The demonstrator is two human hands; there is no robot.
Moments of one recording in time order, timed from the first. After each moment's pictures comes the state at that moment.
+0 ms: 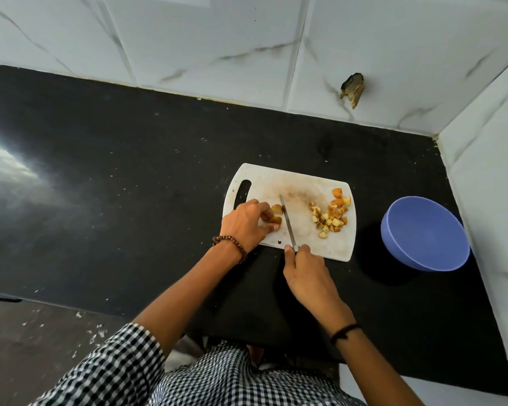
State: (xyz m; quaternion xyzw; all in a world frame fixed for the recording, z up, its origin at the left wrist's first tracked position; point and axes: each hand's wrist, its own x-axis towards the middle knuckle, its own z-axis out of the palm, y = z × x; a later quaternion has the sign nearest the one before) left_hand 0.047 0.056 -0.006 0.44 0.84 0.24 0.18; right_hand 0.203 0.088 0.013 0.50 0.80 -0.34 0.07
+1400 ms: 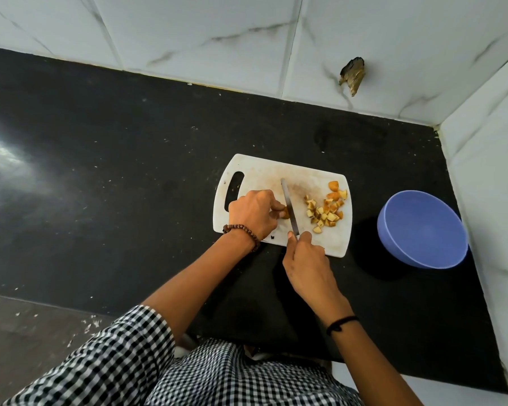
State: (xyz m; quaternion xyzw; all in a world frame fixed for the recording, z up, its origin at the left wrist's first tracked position) left_hand 0.057 0.091 -0.014 0.44 0.86 0.21 0.16; right_hand 0.202 0.100 0.003 0.51 0.80 -0.31 0.05
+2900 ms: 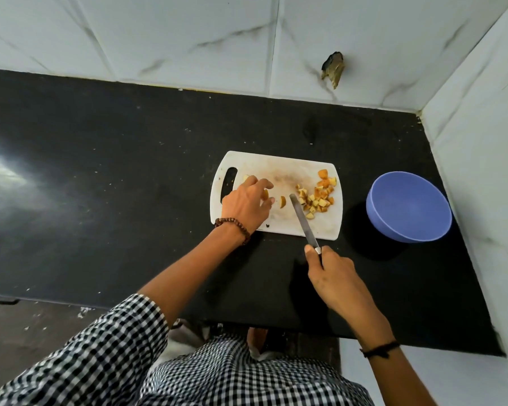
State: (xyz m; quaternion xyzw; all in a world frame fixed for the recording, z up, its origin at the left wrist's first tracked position) left_hand 0.063 0.076 -0.006 0.47 0.84 0.24 0.10; right_hand 0.271 0.090 0.028 0.54 0.75 -0.39 0.08
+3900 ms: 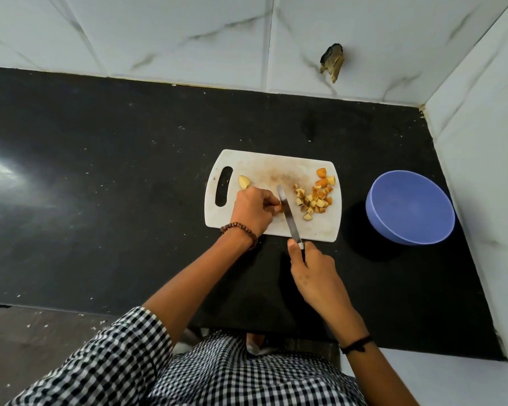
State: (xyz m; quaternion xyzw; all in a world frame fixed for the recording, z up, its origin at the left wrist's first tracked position) left_hand 0.082 0.089 -0.006 0.38 0.82 0.36 0.25; right_hand 0.250 0.087 0.020 0.52 0.73 -0.45 0.01
